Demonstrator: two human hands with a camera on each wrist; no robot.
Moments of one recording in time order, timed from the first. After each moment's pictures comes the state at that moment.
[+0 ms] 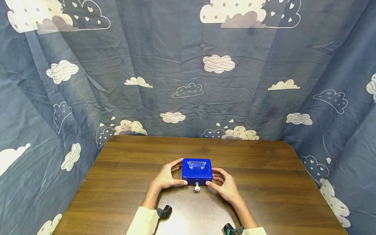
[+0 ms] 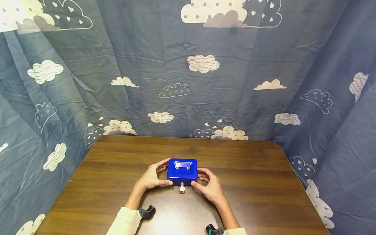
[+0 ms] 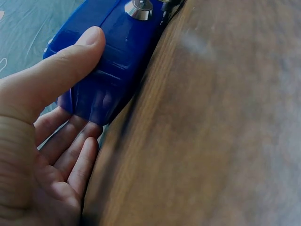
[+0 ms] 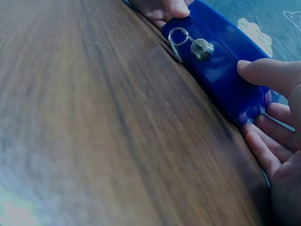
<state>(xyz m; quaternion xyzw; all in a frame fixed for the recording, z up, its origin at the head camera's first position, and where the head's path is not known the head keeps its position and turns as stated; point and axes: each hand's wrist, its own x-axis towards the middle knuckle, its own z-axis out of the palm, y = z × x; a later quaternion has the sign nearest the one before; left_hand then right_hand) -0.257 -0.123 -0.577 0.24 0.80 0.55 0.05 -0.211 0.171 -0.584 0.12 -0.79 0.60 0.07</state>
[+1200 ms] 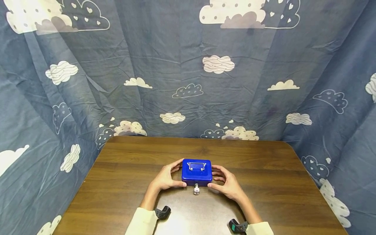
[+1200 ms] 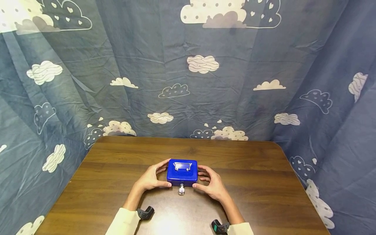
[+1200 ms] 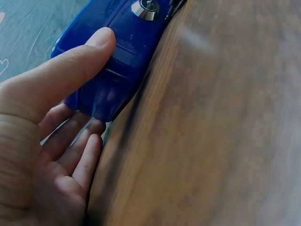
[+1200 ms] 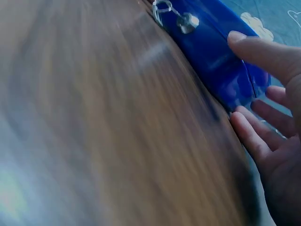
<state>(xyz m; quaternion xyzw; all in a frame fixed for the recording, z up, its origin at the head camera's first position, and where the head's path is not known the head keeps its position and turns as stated) -0.246 -0.124 -0.556 0.28 0.78 0.56 0.05 -0.226 0.193 -0.585 0.21 -0.79 0.57 0.02</state>
